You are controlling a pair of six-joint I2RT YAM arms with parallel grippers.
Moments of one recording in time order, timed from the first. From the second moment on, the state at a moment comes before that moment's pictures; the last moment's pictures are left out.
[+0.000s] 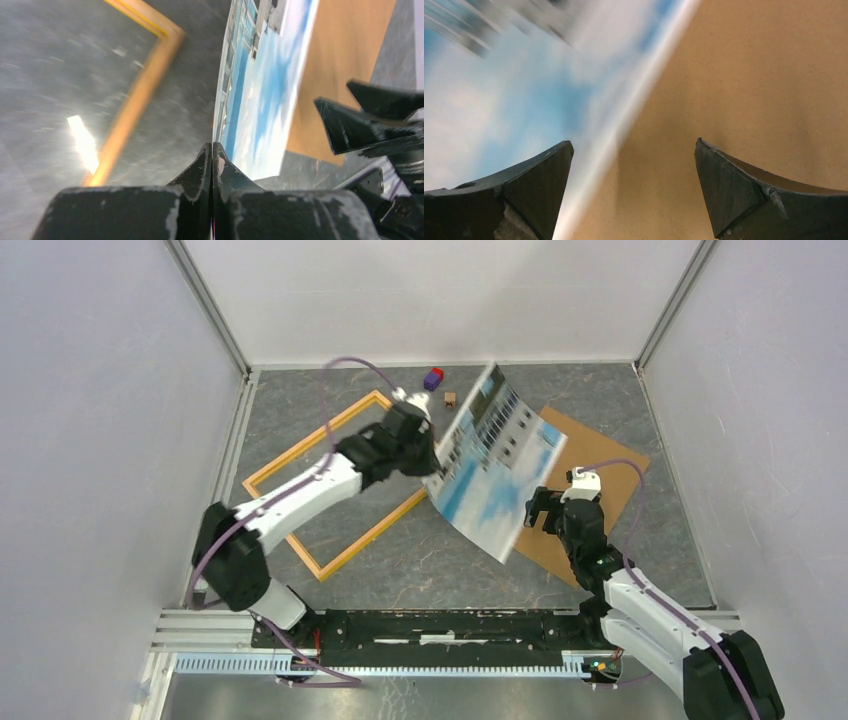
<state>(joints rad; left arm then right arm) -0.77 1.58 1.23 -0.40 -0.01 -0.61 0.40 0.81 0.19 0.18 0.30 0.34</state>
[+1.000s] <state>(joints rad) -0.83 0.63 0.57 -0.58 -0.49 0.45 0.40 0.90 0.11 0.28 0.22 0.35</state>
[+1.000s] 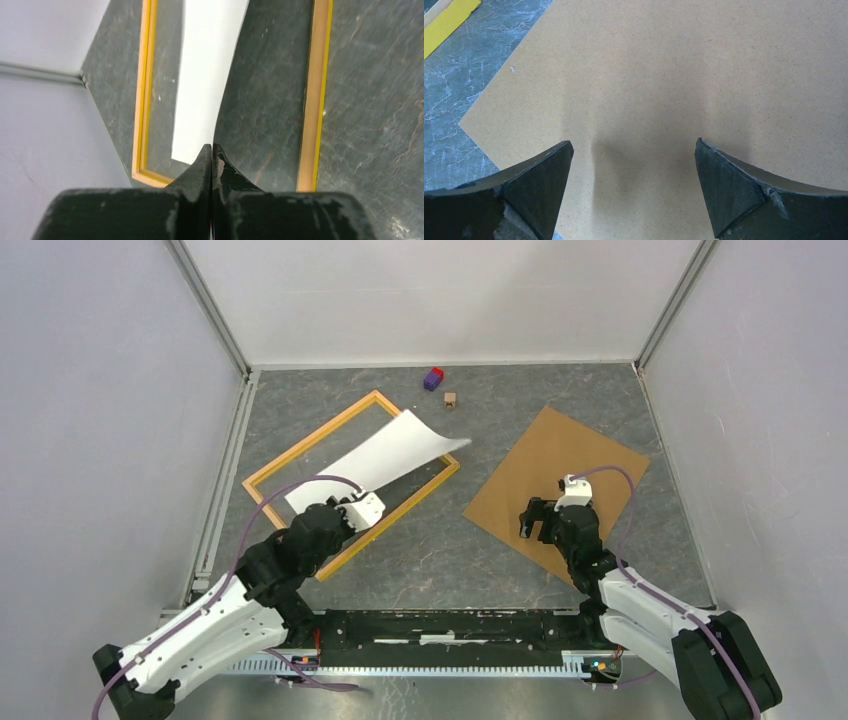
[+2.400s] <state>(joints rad) -0.83 0.89 0.93 -0.30 0.07 0.10 0.38 1.64 0.70 0.40 -0.35 0.57</state>
